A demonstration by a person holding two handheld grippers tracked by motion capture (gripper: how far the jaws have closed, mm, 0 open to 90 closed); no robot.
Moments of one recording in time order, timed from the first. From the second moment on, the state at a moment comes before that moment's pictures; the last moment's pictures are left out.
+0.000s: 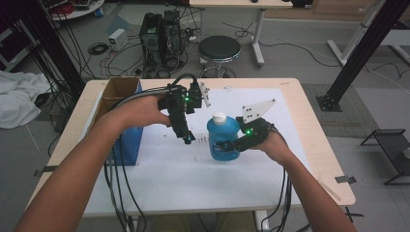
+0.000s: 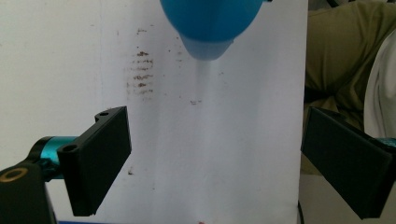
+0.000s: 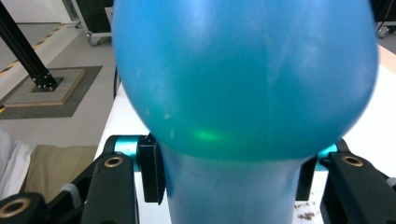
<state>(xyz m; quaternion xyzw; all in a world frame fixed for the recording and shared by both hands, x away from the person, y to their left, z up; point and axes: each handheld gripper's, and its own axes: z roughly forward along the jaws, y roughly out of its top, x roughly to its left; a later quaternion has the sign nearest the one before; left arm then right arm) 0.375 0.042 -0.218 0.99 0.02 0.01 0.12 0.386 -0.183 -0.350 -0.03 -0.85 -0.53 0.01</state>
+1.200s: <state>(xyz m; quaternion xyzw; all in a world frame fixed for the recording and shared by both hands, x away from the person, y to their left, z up) 0.378 0.002 -0.215 0.99 0.00 0.01 0.10 0.386 -0.143 -0.336 0.01 -0.86 -0.52 0.01</state>
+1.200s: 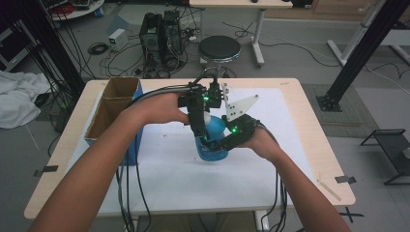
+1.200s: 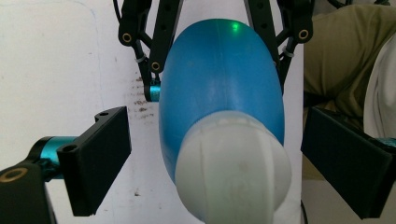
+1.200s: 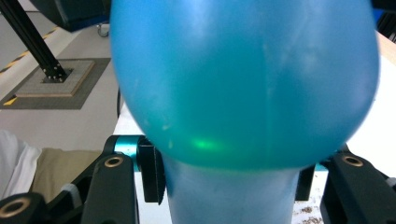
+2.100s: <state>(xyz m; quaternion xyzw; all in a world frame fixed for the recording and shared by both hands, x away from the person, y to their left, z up) 0.378 -0.002 -0.225 0.99 -0.01 0.01 0.10 0.385 -0.144 -0.335 0.01 -0.86 -0.52 0.01</state>
